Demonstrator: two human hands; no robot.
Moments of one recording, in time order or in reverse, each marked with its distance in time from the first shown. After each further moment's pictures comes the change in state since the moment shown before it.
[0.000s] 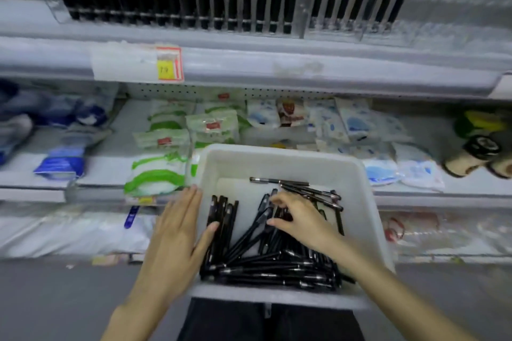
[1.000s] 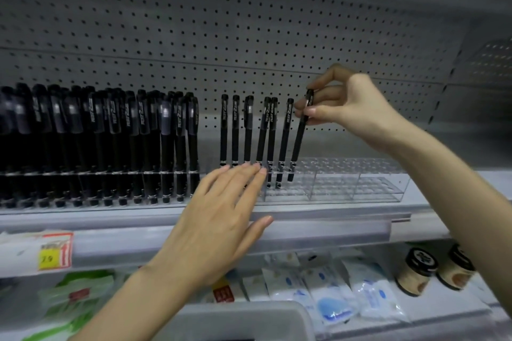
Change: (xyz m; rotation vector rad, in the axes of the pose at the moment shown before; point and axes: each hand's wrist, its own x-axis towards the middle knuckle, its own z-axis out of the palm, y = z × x) left_hand 0.217 0.210 -0.088 0.467 0.393 0.673; right_hand 0.018 -0.067 -0.385 0.397 0.615 -0.324
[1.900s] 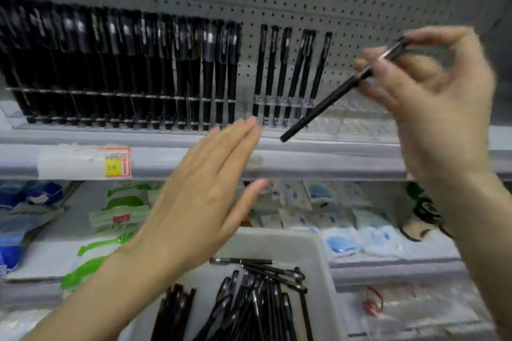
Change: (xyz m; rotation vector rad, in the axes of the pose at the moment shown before) left_hand -0.086 0.002 -0.044 -0.304 0.097 -0.118; right_hand -0.120 -0.032 0.057 0.387 0.336 -0.196
